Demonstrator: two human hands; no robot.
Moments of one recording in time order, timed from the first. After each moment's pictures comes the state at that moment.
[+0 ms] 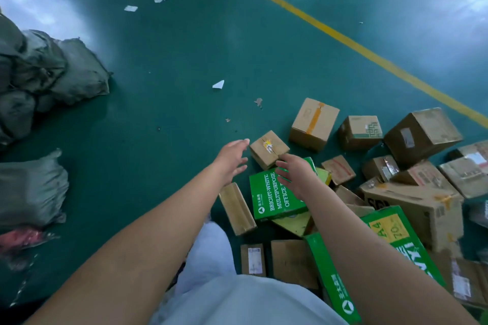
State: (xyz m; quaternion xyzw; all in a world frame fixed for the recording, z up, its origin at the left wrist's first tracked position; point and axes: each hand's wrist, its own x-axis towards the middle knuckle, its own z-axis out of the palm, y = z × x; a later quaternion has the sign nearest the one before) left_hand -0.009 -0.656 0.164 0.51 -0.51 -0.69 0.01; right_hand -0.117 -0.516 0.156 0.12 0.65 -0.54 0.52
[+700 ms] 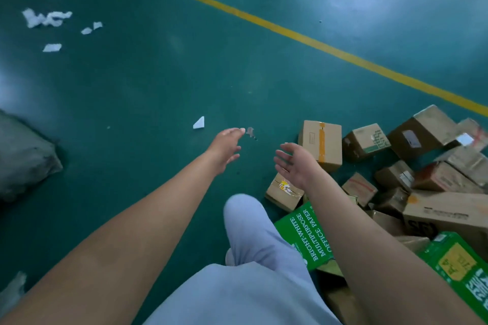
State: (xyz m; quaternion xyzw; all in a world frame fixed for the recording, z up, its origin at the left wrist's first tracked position) left_hand -0.191 -1.104 0.187 0.41 -0.60 -0.68 -0.09; right_hand -0.261 -0.917 0.162 0.27 0.56 -0.66 0.42
